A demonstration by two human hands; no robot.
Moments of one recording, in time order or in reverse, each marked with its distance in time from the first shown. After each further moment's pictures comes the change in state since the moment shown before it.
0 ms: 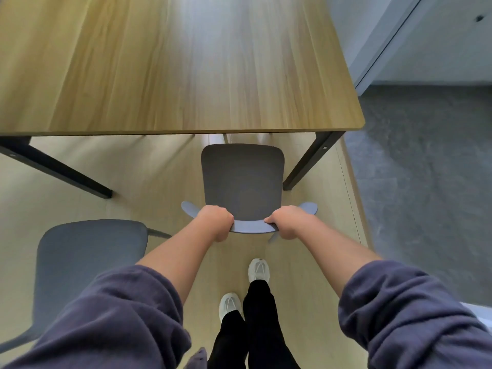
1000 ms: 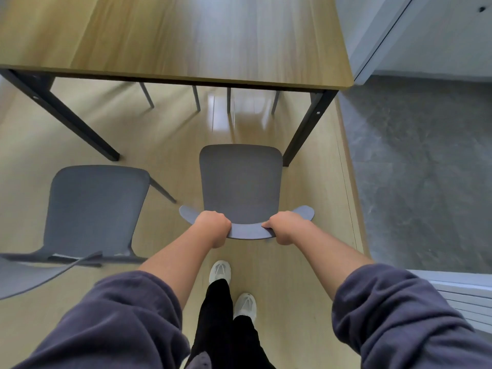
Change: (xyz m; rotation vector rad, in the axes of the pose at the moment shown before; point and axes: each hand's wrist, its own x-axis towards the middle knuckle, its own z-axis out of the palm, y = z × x) left_hand -0.097 0.147 0.108 -0.045 0.038 -0.048; right_hand -0.109 -0.058 0.145 -0.070 0.001 -0.056
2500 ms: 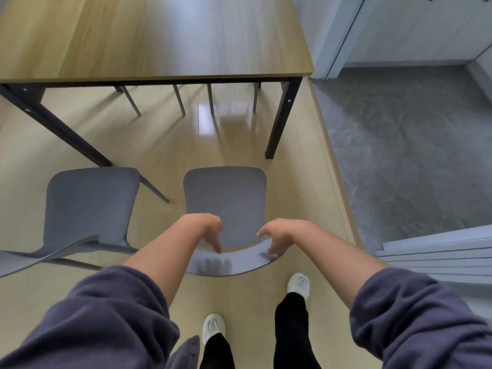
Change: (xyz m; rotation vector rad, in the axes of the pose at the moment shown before) left_hand -0.064 0.063 -0.019 -0.284 -0.280 -0.009; right_hand -0.103 -0.013 0.064 0.322 -0.128 0.030
